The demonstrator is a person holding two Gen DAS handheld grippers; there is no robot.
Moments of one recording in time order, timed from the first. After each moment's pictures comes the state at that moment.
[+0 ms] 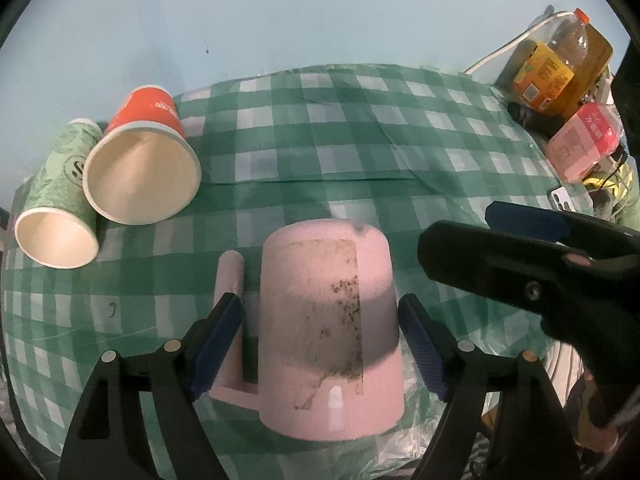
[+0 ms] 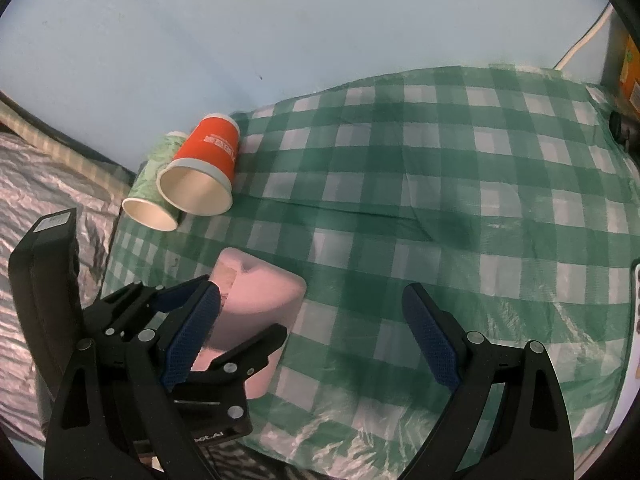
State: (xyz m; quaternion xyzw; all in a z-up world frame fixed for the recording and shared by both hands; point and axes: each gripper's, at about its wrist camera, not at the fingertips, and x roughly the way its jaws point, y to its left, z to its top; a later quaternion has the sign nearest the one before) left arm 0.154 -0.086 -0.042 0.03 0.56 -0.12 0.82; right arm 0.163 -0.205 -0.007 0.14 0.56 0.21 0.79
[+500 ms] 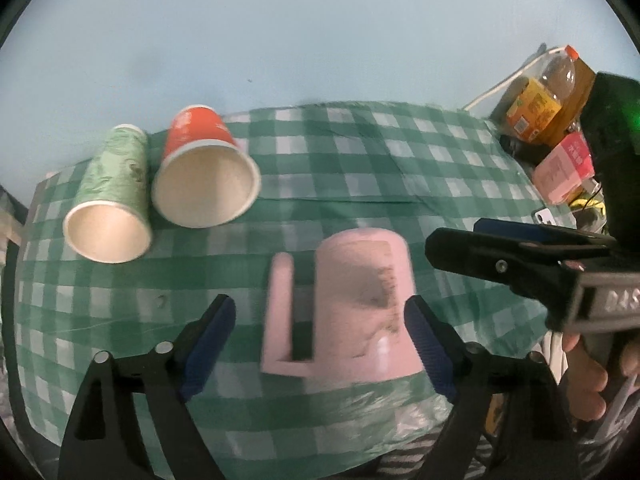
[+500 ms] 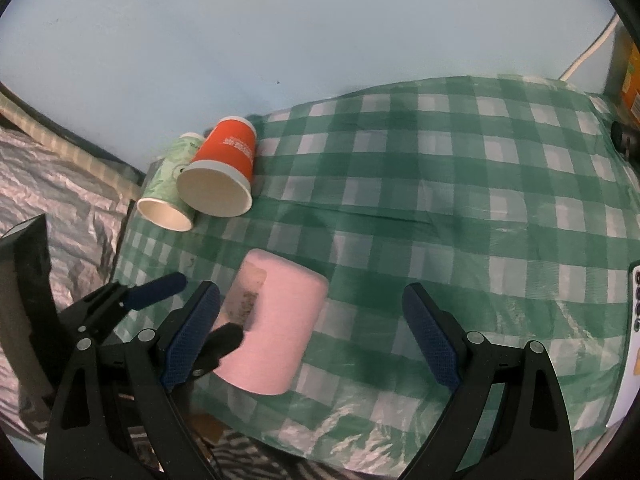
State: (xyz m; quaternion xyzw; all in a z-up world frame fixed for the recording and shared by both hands) left arm 0.128 -0.041 -0.007 0.00 0.52 -0.11 0.84; right arm 0.163 -0.189 0.006 0.14 0.56 0.22 0.79
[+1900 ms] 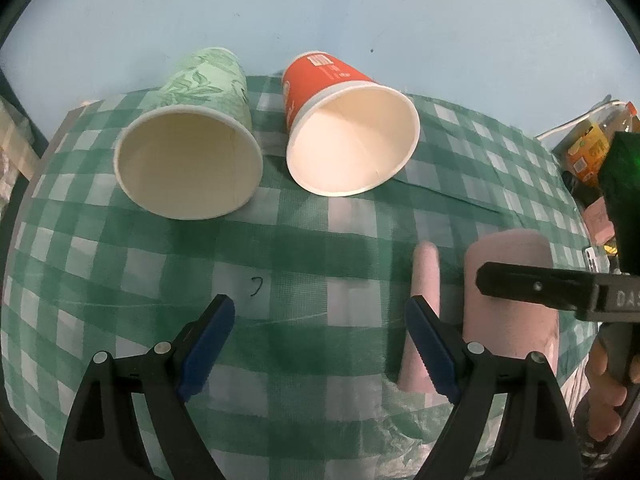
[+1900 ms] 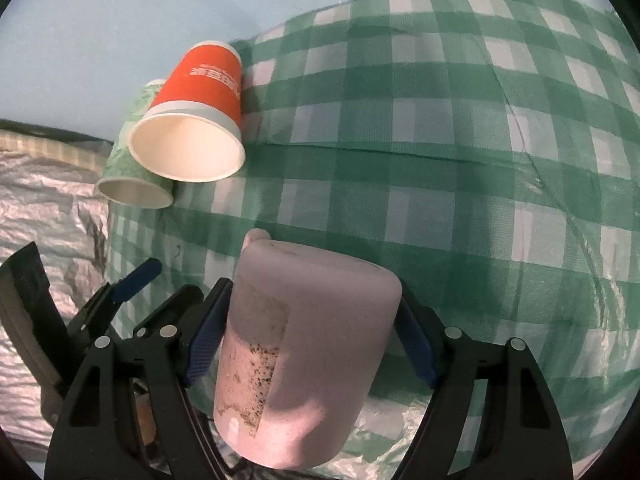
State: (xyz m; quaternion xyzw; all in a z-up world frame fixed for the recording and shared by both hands) left arm 0.144 0.045 -0.057 -0.06 0.54 -0.05 0.84; right arm 0.191 -0.137 -0.053 0.16 0.65 0.21 0.72
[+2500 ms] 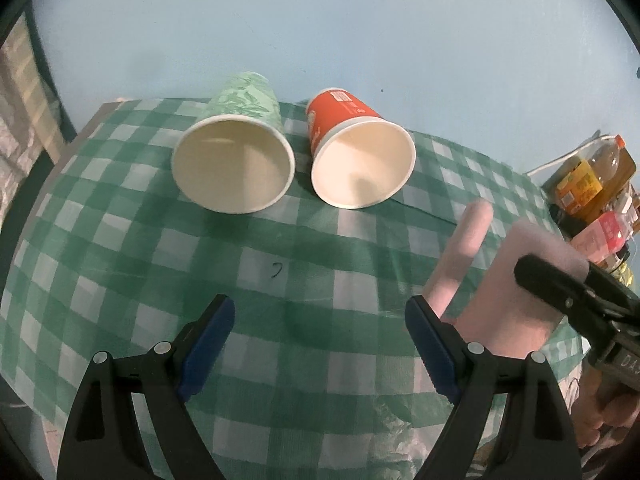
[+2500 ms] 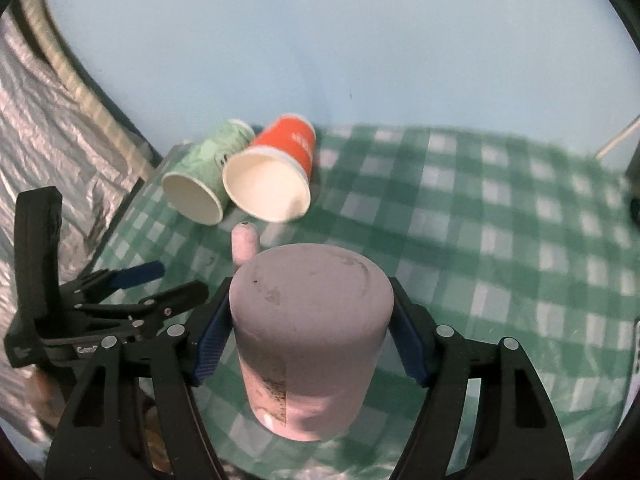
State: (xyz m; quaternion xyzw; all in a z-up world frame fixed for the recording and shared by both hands) left arm 0.108 0.062 -0.038 -0.11 0.48 -0.03 0.87; right arm 0.132 -0.119 0.013 0.03 0.46 0.24 0.86
